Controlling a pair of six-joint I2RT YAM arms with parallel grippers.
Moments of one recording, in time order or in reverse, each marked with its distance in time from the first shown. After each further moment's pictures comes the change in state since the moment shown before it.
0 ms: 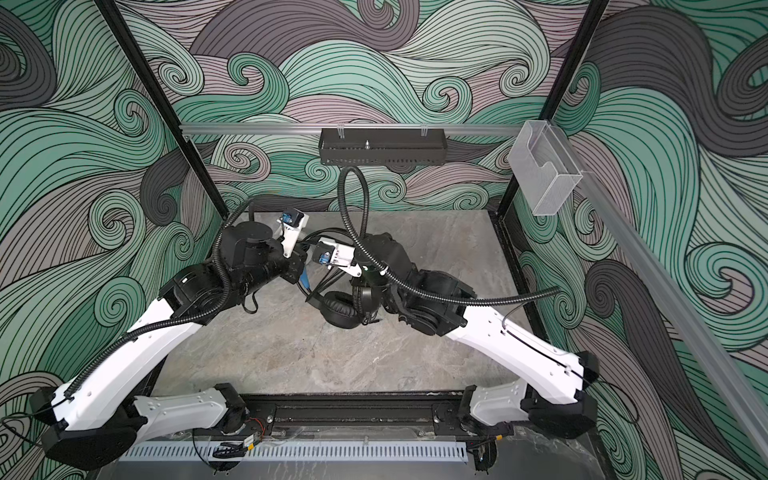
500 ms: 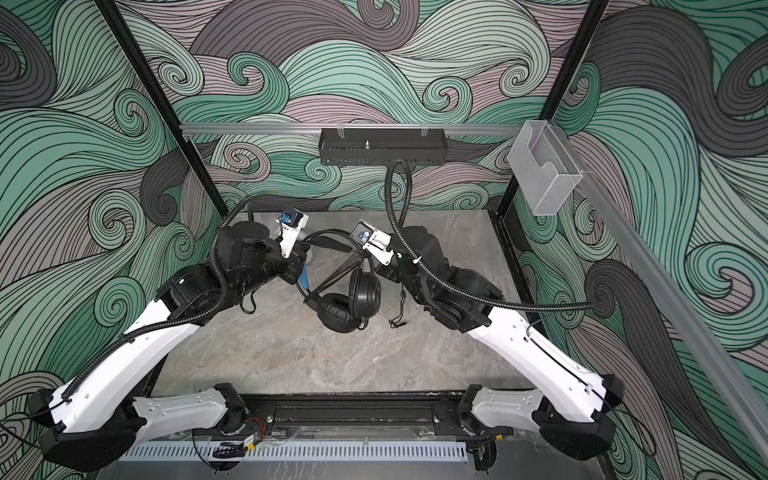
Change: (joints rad) left arm 0.001 -0.010 0.001 -0.008 0.044 0.005; right arm -0.181 -0.118 -0.124 0.009 -0.127 0.229
